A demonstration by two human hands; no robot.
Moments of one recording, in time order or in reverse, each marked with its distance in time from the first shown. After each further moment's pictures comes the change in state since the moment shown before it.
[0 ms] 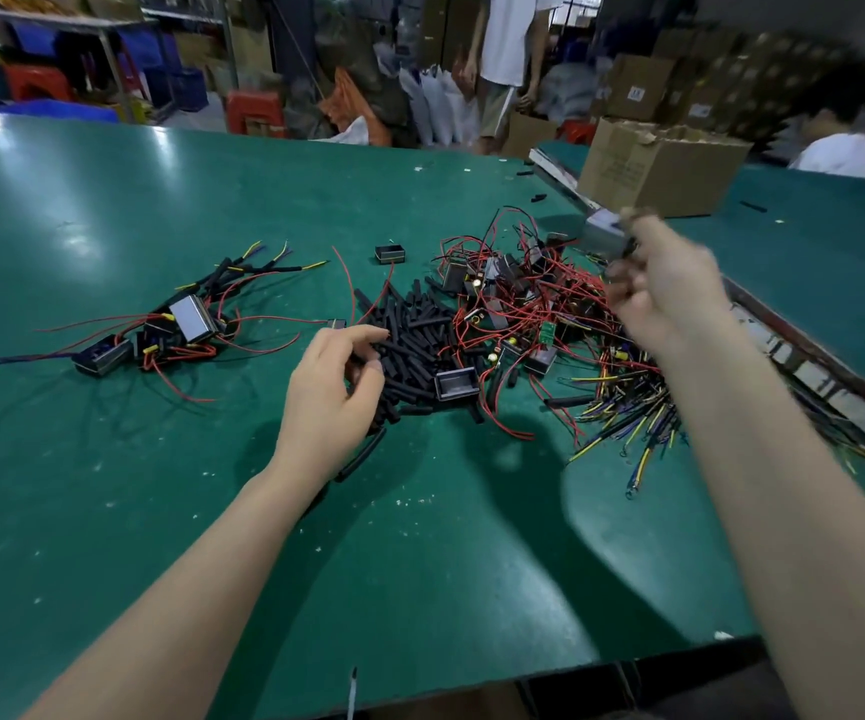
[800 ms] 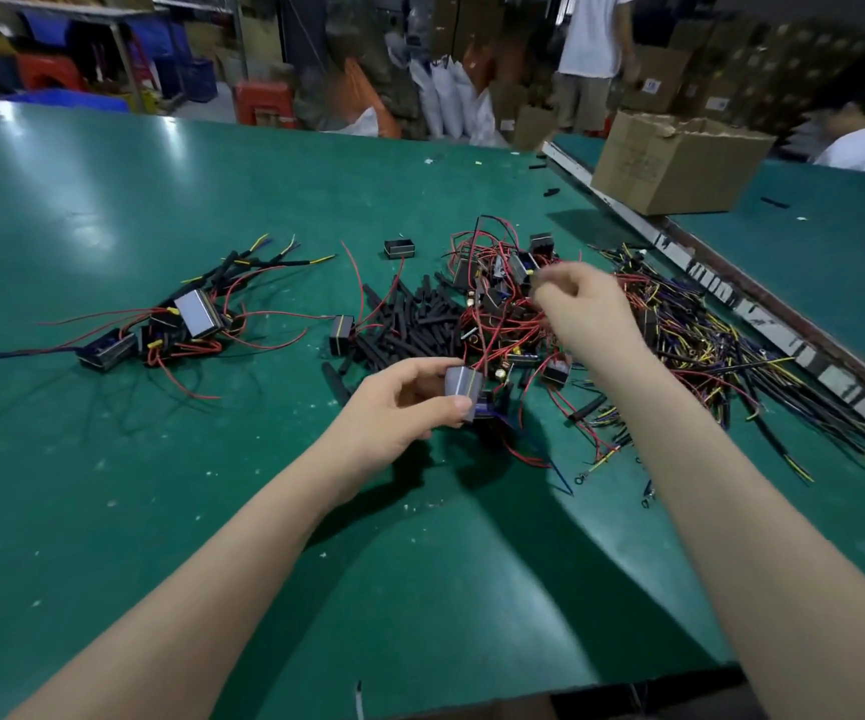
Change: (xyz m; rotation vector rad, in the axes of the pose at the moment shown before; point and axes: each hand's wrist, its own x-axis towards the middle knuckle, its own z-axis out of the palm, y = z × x) left_hand -0.004 0.022 0.015 -0.575 -0.474 -0.385; right_hand 0.003 0.053 0.026 -0.893 -0.131 -0.280
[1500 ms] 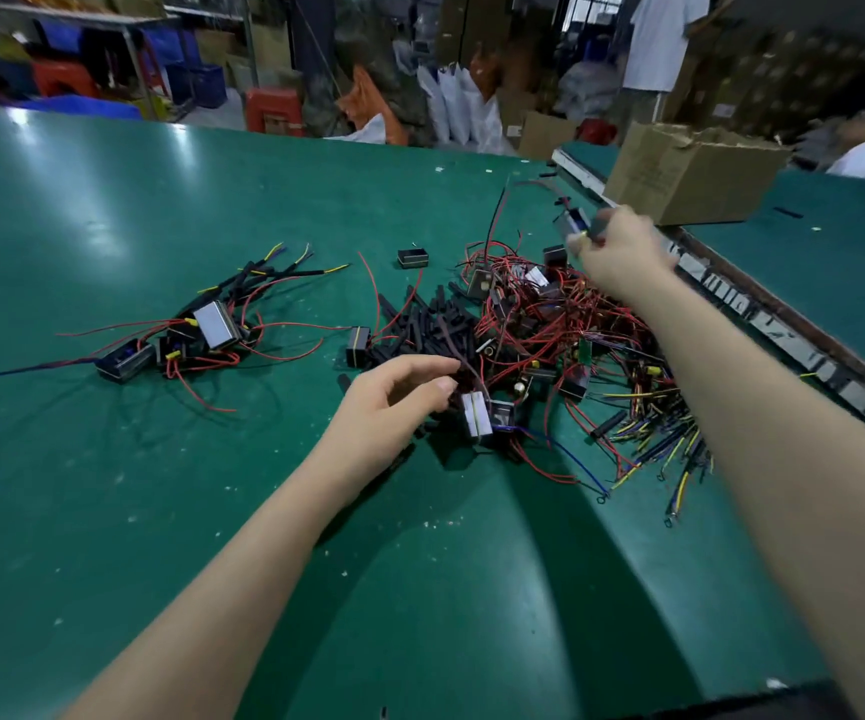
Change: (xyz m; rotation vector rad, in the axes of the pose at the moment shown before) left_hand -0.001 0.010 -0.017 0.057 0.143 0.121; right_hand 0.098 -0.005 -0.013 -0.527 0.121 0.041
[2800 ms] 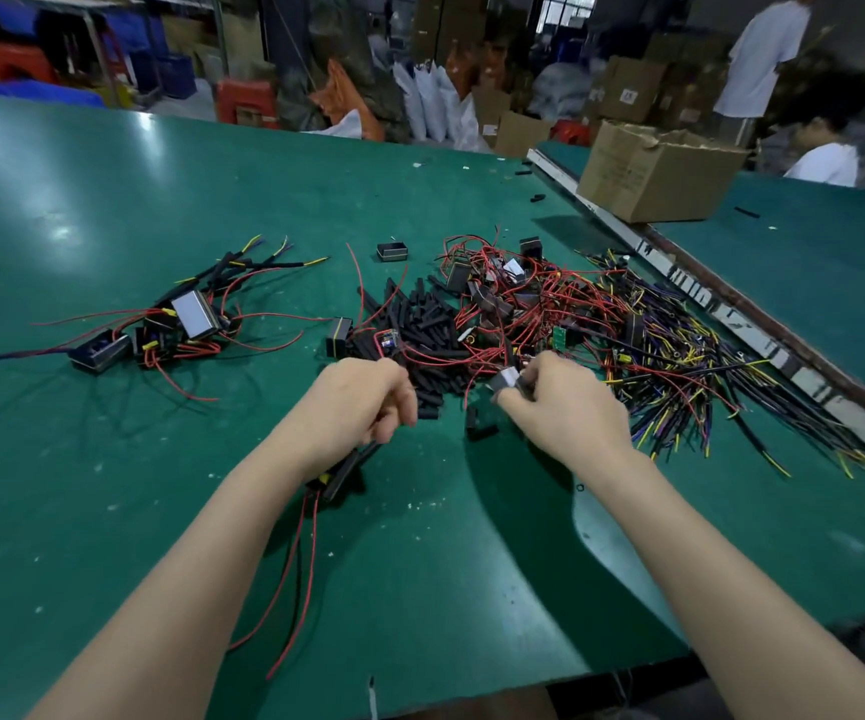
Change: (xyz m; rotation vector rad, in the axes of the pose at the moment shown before) left_hand -0.003 0.013 -0.015 0.312 -0.148 -0.175; right_hand -0.162 0.019 0.027 -0.169 -0.149 -0.091
